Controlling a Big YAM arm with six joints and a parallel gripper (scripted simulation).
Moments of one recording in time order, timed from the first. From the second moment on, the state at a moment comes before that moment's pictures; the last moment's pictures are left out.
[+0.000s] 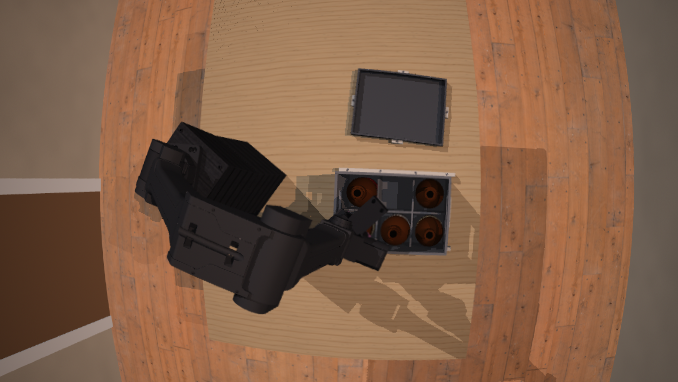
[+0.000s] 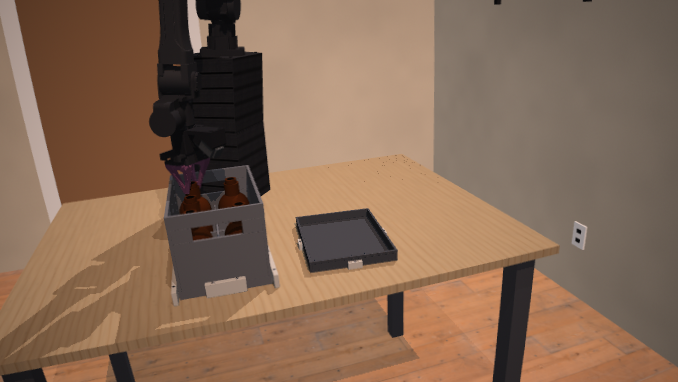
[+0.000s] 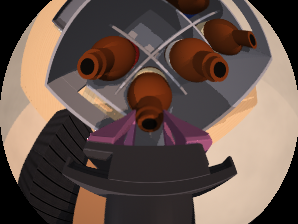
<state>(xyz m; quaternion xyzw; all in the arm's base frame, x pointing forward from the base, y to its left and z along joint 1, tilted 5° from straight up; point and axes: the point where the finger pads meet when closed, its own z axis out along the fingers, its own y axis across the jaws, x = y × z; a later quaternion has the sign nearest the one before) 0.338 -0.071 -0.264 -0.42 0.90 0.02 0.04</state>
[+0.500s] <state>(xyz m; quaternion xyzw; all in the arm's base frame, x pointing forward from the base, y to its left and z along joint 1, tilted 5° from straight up) 0.340 -0.072 -0.263 -0.42 0.90 0.02 0.04</state>
